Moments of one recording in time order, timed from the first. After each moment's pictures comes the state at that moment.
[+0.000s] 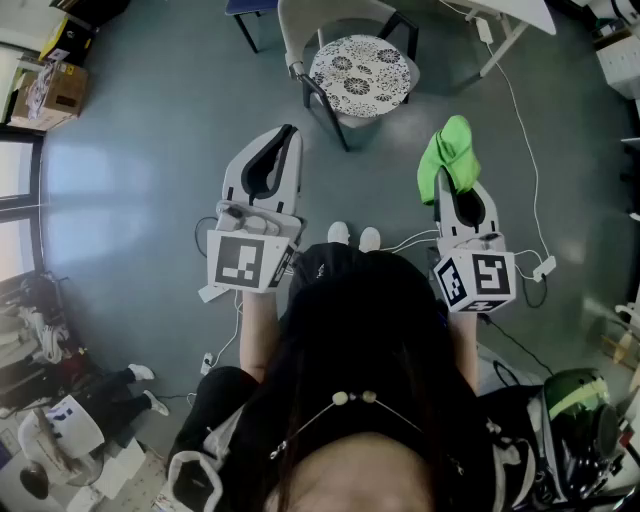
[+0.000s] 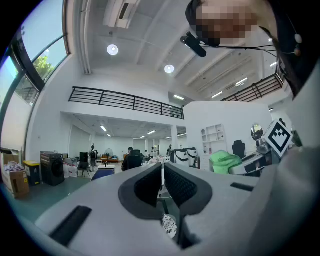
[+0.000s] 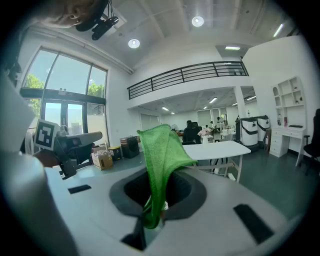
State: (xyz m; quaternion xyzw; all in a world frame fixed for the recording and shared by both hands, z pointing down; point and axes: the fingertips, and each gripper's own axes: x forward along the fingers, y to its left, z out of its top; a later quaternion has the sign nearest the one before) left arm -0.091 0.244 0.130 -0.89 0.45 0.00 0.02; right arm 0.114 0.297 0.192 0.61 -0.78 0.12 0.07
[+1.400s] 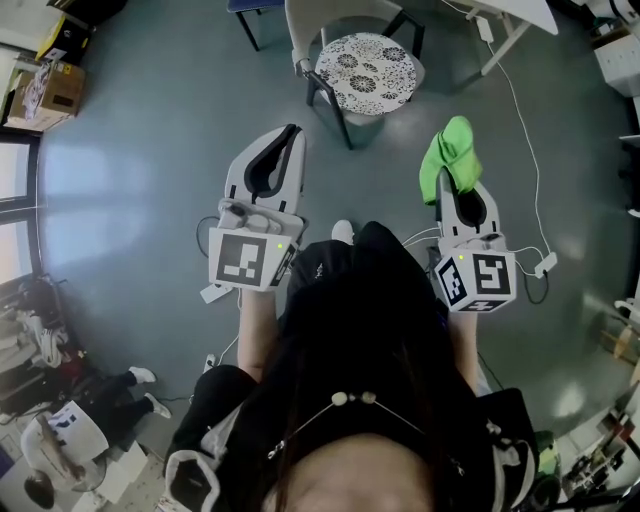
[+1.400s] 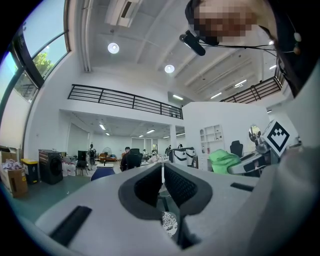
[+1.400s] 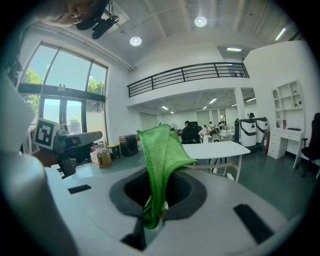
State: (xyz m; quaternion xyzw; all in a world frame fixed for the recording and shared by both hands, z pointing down) left arm -0.123 0.241 0.138 -0.90 0.44 0.00 0.02; right arm 0.080 0.298 0.195 0.62 -0.77 0.12 0.08
